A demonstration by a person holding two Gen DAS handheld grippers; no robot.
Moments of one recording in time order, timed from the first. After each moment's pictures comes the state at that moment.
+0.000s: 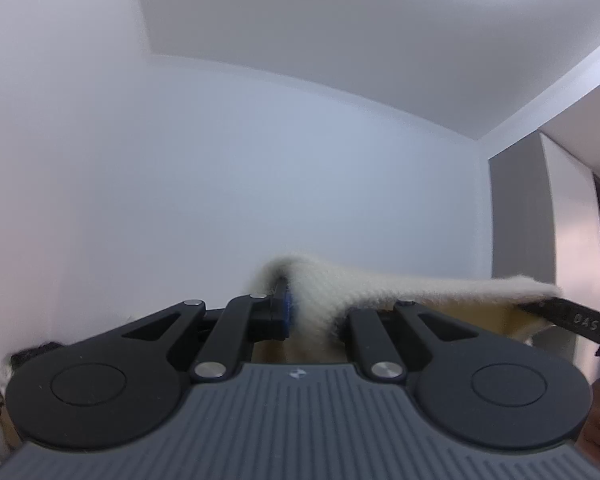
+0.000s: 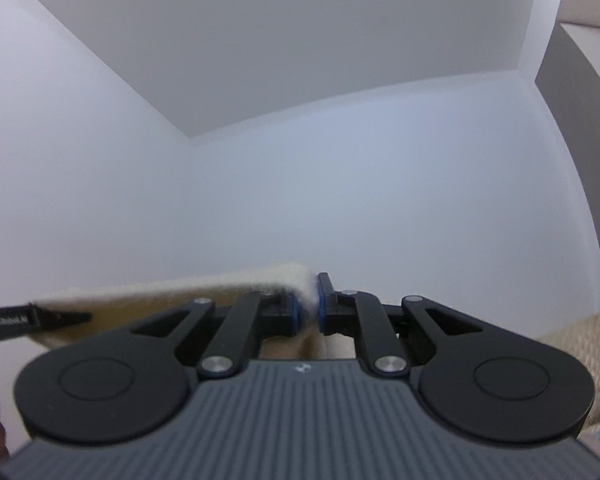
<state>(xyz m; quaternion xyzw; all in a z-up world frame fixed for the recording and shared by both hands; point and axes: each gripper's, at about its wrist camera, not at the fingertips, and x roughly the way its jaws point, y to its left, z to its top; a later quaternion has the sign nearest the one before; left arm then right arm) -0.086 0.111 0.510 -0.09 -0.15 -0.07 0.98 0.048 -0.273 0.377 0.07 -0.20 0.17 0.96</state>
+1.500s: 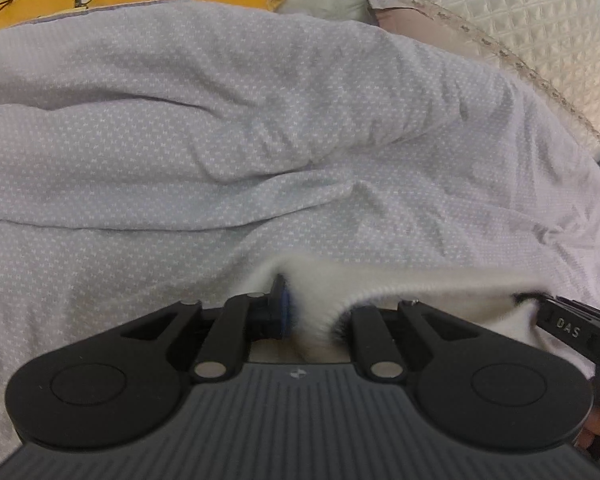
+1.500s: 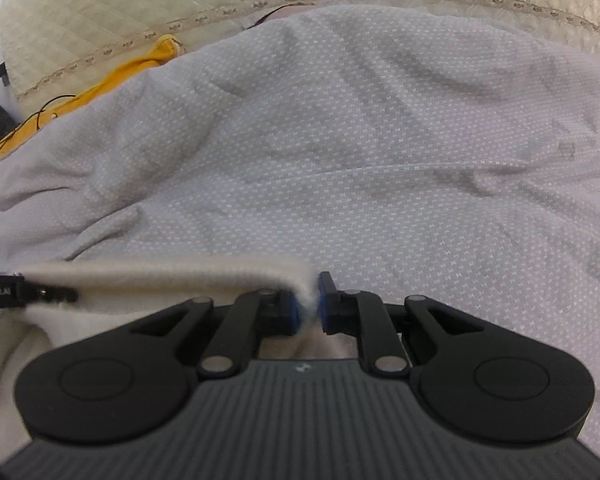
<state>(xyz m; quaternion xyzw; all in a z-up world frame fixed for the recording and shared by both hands) 0.683 0.028 -0.150 -0.11 0.42 -0.07 0.90 0.657 -0.276 -0.171 0.07 0.34 0.06 0.94</state>
